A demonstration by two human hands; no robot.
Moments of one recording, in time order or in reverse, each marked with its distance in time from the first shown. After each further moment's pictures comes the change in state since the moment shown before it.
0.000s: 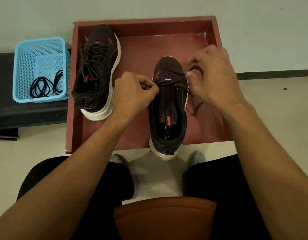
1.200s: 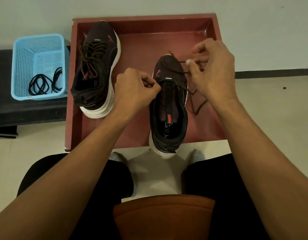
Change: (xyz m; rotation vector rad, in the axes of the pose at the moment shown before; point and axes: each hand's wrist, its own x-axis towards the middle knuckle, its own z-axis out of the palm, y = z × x) left_hand 0.001 0.007 0.000 0.049 -0.027 -0.013; right_hand 0.005 -0.009 0.009 0.326 0.174 0.155
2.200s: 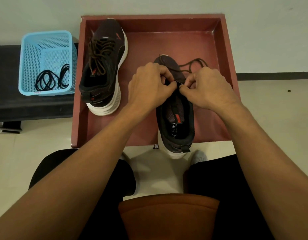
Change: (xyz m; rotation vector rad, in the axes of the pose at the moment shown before) left_hand 0.005 0.015 0.010 0.158 0.000 0.096; right_hand -0.018 -0.024 0.000 -0.300 -0.501 0.144
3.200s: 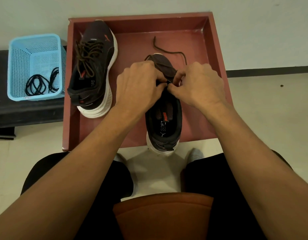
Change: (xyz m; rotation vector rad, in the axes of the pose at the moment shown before) left_hand -0.001 0.001 -0.003 0.358 0.071 0.260; right_hand -0.001 0.002 0.002 -0.056 0.162 0.008
